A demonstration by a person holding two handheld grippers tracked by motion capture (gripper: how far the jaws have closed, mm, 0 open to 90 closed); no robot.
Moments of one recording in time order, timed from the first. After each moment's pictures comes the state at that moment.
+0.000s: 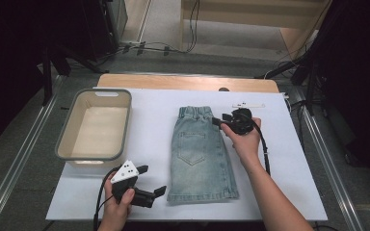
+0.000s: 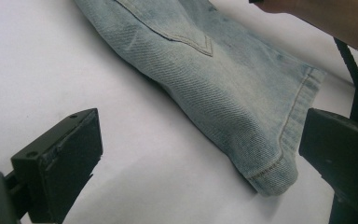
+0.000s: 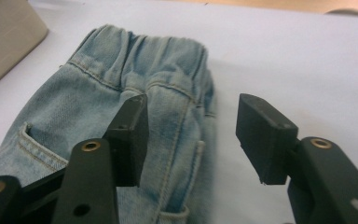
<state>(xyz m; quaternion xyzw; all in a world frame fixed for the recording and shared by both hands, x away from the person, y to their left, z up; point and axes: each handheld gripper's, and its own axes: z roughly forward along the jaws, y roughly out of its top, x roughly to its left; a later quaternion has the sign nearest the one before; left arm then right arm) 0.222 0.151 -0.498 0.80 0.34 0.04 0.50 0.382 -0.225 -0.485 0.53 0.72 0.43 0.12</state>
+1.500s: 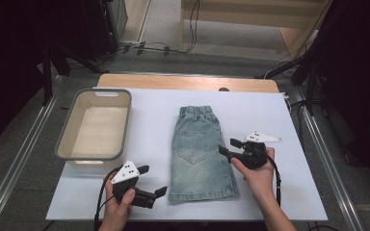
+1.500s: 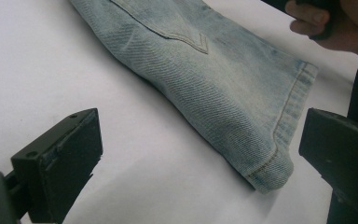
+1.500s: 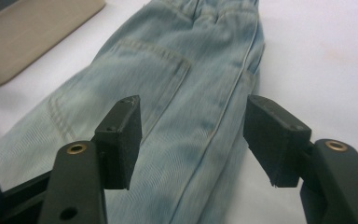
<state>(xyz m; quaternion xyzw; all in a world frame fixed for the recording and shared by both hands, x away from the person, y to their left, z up) 0.221 0.149 -0.497 0.80 0.33 0.04 0.50 0.268 -0.238 -0.485 0.49 0.73 0.46 0.14</state>
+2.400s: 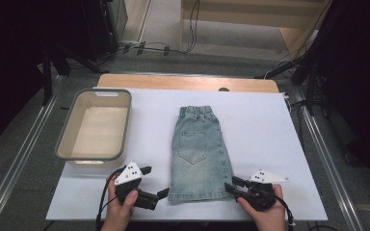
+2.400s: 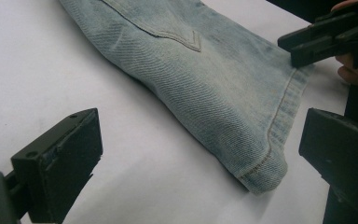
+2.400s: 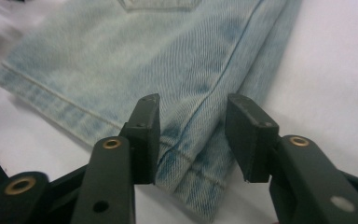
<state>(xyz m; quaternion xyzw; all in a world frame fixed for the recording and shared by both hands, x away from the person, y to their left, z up) 0.219 0.142 -0.498 0.80 0.32 0.04 0.50 0.175 -0.240 -0.516 0.49 0.75 0.42 0.09</state>
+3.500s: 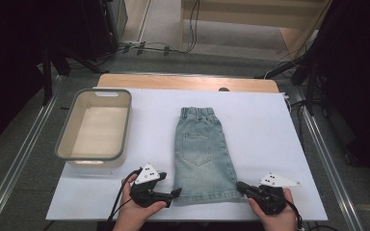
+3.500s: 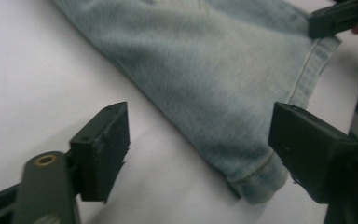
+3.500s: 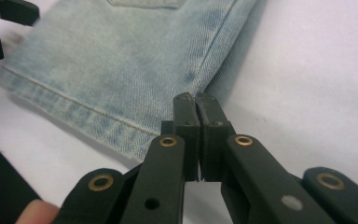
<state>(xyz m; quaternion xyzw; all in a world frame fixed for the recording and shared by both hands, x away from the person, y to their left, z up) 0.215 0.103 -0.509 0.83 0.35 0.02 0.44 0.162 -0.260 -0.510 0.51 0.75 0.41 0.11</state>
